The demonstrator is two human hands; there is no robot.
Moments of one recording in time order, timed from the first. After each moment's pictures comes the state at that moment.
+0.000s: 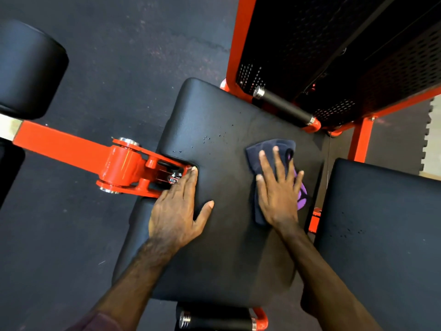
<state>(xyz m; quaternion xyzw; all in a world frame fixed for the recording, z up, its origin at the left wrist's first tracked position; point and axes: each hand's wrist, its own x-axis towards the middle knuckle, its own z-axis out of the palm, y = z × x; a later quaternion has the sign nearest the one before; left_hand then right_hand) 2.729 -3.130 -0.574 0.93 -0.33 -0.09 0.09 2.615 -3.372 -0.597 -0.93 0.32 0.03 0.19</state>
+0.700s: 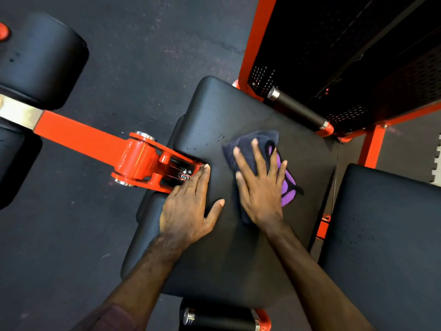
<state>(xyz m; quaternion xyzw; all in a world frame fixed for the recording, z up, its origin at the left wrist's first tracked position) 2.728 -3.128 -0.575 0.93 -0.34 -0.09 0.09 2.658 -3.325 -0.582 -0.96 0.22 0.03 0.17</state>
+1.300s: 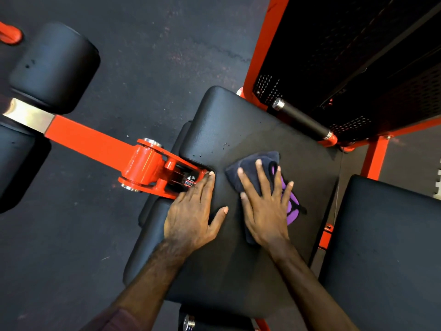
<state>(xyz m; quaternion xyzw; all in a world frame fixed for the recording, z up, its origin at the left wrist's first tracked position) 2.728 -3.129 -0.573 0.93 -0.34 -0.08 0.08 2.639 -3.317 -0.576 -0.96 0.23 0.06 0.16</state>
